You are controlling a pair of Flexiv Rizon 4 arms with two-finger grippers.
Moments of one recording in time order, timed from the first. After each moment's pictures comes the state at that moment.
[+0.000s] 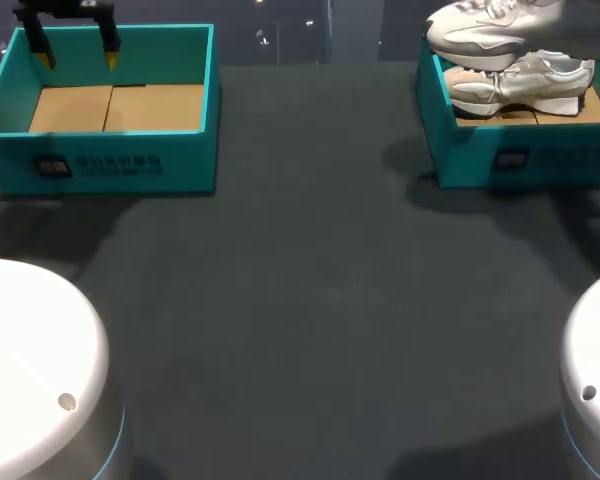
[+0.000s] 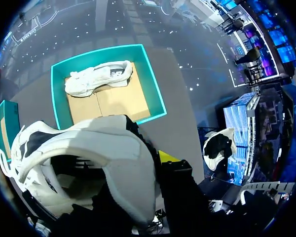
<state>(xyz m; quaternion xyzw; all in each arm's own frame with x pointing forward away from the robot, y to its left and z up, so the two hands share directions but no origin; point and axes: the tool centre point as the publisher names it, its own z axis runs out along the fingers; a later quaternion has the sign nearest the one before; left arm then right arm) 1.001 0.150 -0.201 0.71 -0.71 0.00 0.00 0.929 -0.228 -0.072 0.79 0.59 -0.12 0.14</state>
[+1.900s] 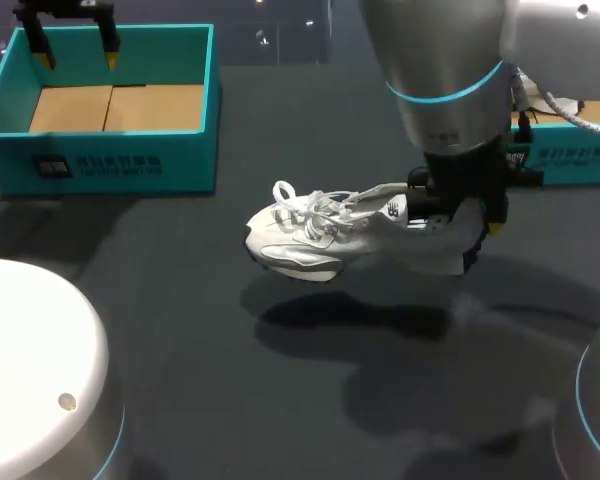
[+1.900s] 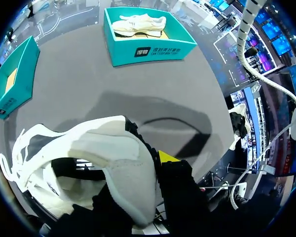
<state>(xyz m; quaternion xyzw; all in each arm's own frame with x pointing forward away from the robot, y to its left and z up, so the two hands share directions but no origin) 1.001 0.150 -0.201 0.71 -0.71 0.00 0.00 0.664 0.014 -0.190 0.80 0.57 -0.08 0.17</state>
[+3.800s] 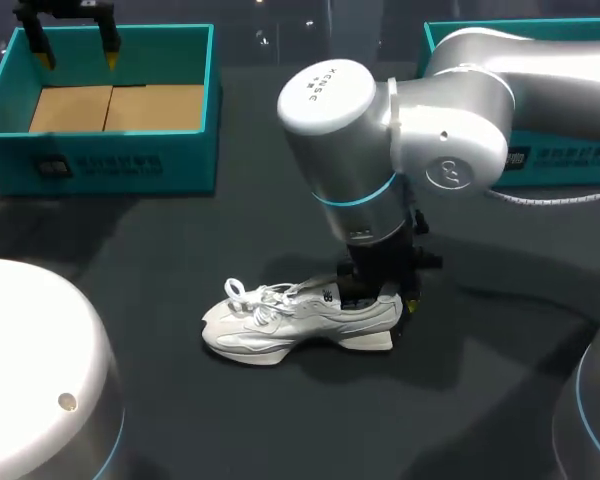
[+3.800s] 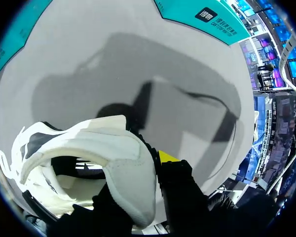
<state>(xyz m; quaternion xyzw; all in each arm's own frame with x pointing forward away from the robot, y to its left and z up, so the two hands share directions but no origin) 1.001 0.150 -0.201 0.71 -0.71 0.00 0.00 0.663 0.084 -0.362 0.75 0.64 -0.13 0.10</state>
